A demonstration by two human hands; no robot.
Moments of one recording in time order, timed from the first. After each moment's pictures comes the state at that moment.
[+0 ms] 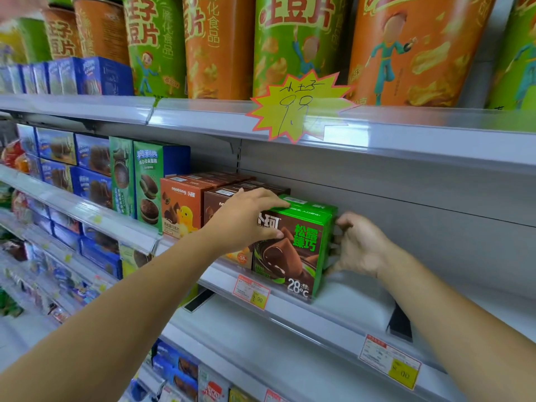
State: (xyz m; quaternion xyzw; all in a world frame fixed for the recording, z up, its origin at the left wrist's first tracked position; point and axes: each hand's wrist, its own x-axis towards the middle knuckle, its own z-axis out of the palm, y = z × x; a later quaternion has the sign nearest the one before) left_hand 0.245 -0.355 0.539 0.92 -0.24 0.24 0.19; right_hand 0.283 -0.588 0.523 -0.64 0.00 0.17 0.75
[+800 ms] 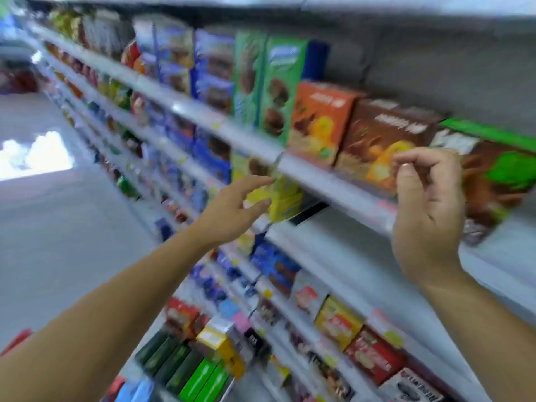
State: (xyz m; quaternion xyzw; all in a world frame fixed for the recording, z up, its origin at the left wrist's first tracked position) left_hand 0.149 -0.155 0.387 0.87 -0.03 0.21 0.45; right_hand 0.170 -0.407 0.456 -0.69 -0.35 -0.38 0.51
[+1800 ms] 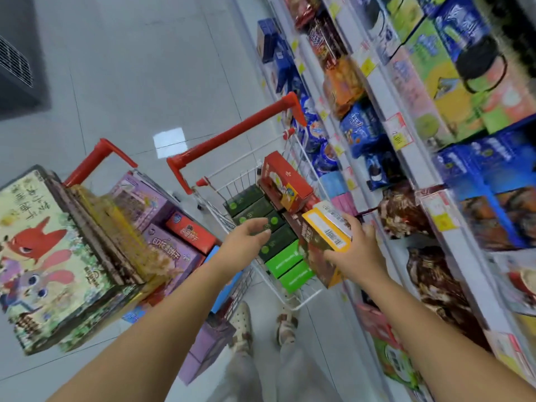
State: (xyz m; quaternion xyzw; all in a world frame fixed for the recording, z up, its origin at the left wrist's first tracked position) left_hand 0.043 -0.001 -0.036 0.58 0.47 -0.12 0.66; right_hand 0.209 -0.178 -0.057 -0.92 -0.20 0.31 0.11
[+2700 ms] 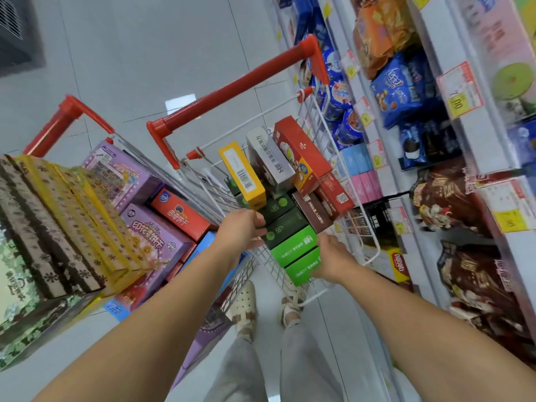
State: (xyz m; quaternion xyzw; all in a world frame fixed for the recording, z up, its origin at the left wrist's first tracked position) left_hand 0.066 0.002 -0.103 0.33 0.64 -0.07 0.69; right_hand 0.196 -0.176 -0.205 -0.80 -0.31 0.50 -0.09
